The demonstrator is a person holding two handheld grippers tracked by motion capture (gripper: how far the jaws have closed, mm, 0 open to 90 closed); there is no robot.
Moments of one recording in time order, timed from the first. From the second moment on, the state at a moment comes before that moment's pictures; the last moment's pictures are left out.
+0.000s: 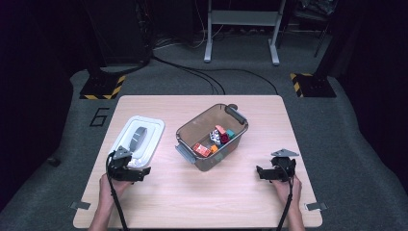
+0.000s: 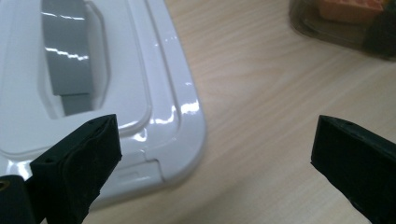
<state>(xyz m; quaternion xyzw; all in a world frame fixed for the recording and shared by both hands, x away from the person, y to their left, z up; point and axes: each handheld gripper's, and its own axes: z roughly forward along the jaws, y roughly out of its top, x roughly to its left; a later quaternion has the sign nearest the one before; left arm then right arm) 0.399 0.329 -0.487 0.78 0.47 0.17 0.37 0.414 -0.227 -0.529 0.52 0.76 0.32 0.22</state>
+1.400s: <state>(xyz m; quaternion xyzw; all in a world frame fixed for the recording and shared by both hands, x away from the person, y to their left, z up) 0.496 0.351 -0.485 0.77 0.52 0.20 0.32 0.414 -0.228 -0.529 0.52 0.76 0.32 0.22</state>
